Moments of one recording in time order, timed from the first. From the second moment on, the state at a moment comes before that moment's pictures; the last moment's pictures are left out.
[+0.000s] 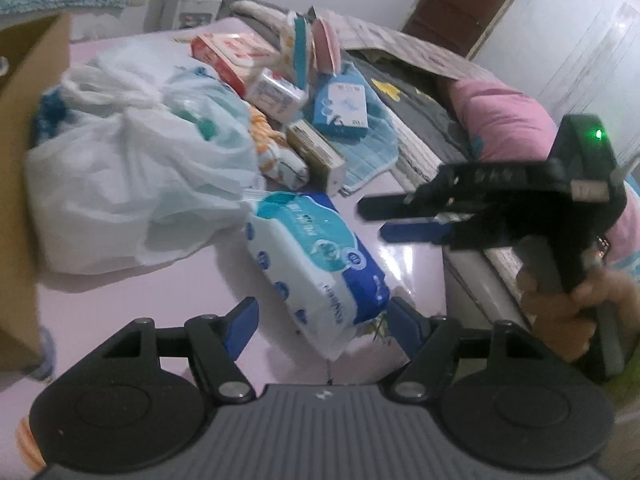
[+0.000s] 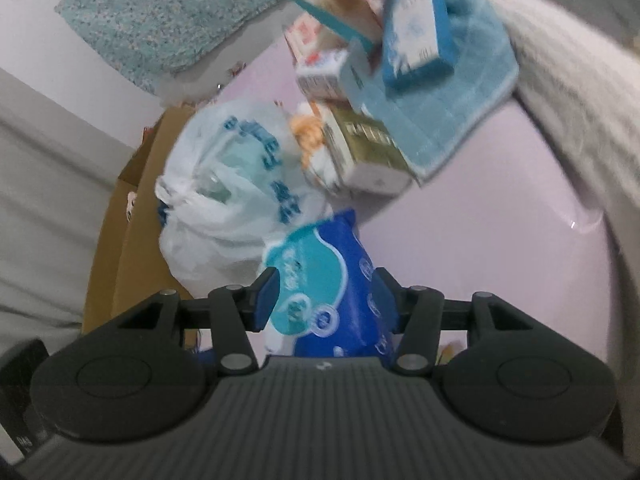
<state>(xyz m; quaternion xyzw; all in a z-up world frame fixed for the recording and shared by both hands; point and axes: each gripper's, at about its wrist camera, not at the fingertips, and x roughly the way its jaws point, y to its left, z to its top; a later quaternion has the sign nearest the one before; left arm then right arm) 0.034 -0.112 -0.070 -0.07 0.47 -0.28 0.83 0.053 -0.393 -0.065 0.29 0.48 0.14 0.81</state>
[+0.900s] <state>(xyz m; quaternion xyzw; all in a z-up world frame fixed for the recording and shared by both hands) 0.060 -0.144 -0.075 -0.05 0.47 -0.25 0.84 0.039 -0.398 -0.093 0.36 0.46 0.19 0.79</state>
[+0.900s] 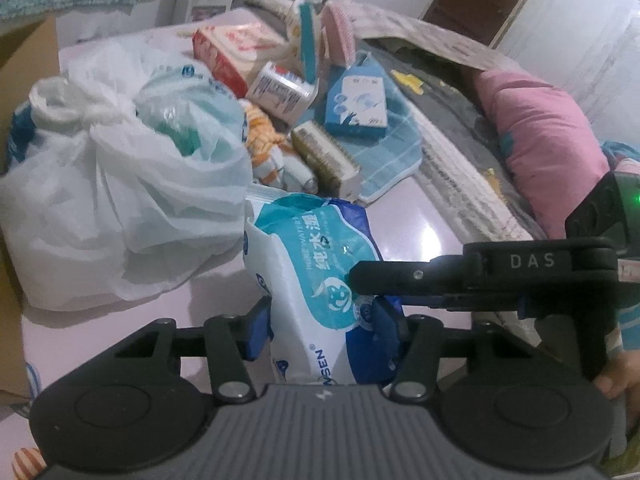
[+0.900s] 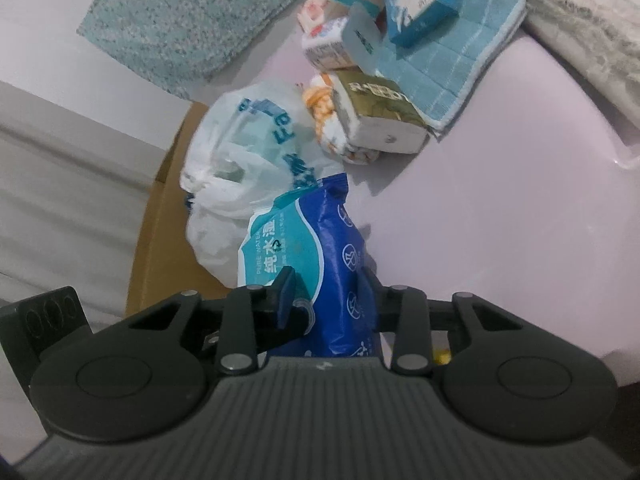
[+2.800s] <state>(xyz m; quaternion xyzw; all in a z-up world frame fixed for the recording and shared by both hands) 0.287 0.188 -0.026 -0.19 0.49 -0.03 0.85 0.330 -0.049 -0.007 0.26 0.51 0.29 0.76</state>
